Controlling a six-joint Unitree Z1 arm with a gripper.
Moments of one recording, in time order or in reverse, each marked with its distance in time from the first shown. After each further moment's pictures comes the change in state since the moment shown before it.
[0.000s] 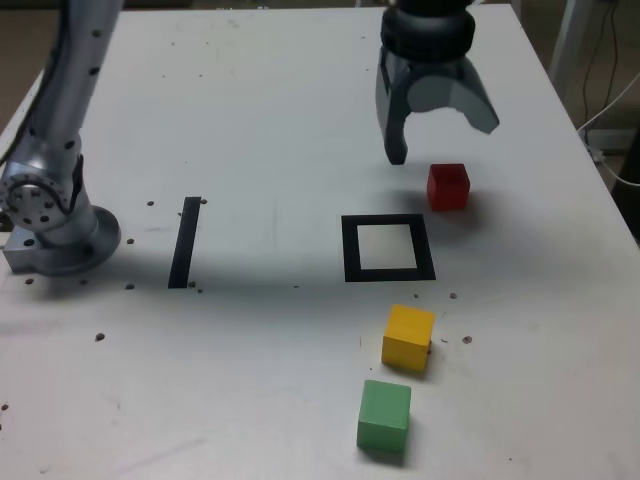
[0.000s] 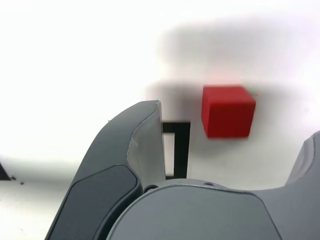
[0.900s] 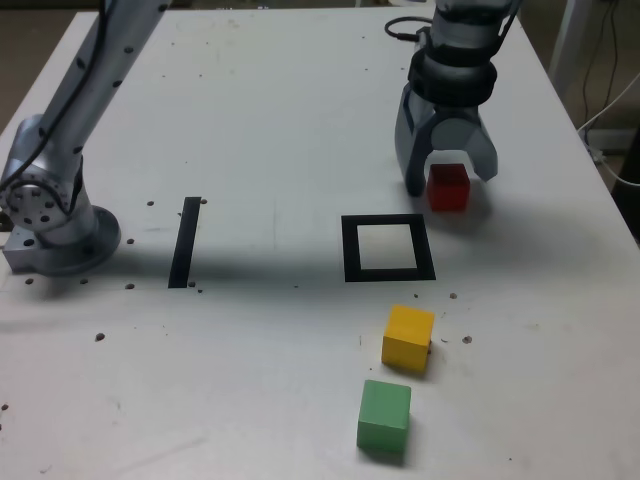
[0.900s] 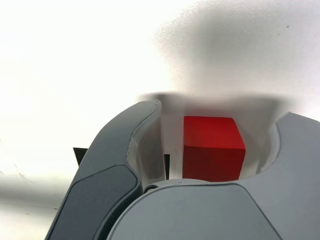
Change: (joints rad) arm 0.001 0.145 -0.058 -0.040 -0.003 -0.016
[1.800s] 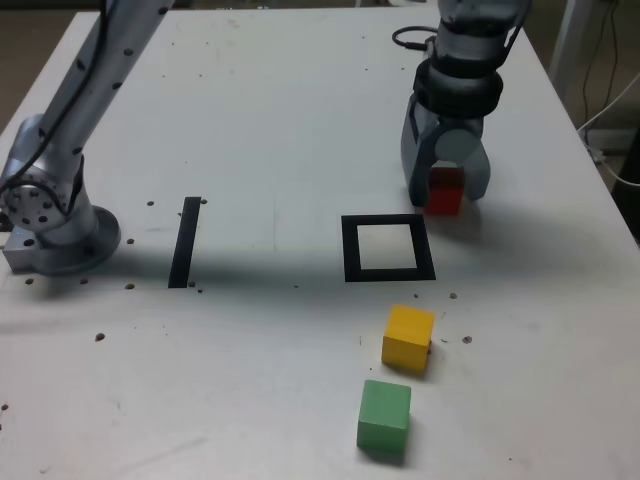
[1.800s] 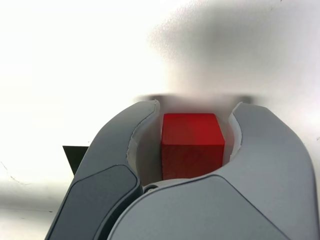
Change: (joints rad) arm -0.032 0.001 0.017 -0.025 -0.003 0.017
